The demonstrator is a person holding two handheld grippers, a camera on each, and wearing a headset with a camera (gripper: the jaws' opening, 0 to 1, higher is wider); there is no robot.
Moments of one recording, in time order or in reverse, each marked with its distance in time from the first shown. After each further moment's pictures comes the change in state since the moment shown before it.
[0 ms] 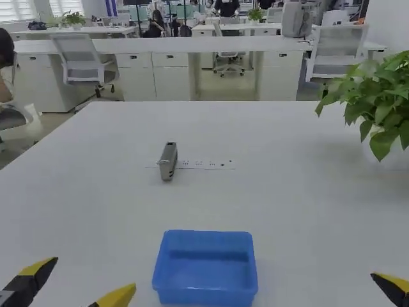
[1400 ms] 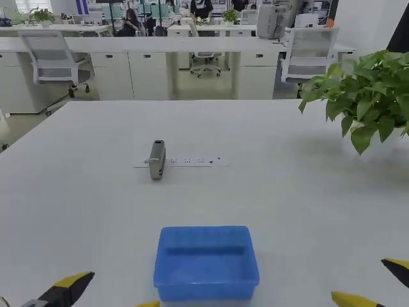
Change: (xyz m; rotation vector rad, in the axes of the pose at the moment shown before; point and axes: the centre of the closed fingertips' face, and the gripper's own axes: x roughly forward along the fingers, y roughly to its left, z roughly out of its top) left arm 0.003 -0.029 -0.029 -0.060 0.142 -0.235; right arm -0.005 -0.013 -0.009 -0.031 0.068 -0.092
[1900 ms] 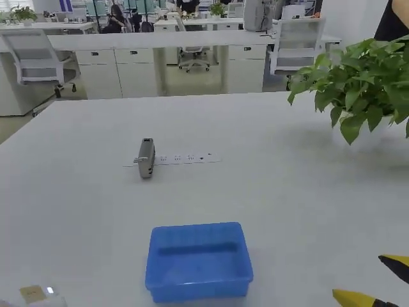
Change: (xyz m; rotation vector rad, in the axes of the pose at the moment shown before) left arm 0.016 -0.037 -0.083 0.106 0.481 -0.352; right arm -0.001 -0.010 -0.012 -0.020 0.059 -0.030
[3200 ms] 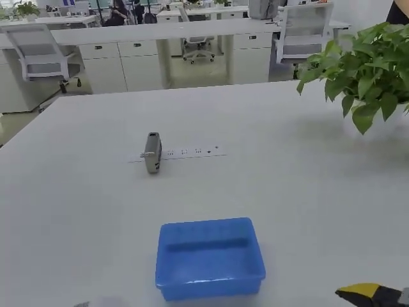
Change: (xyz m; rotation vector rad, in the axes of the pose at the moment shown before) left arm 0.013 -0.004 -0.035 0.777 0.480 -0.106; right arm 0.013 0.097 -0.024 -0.154 0.188 0.433
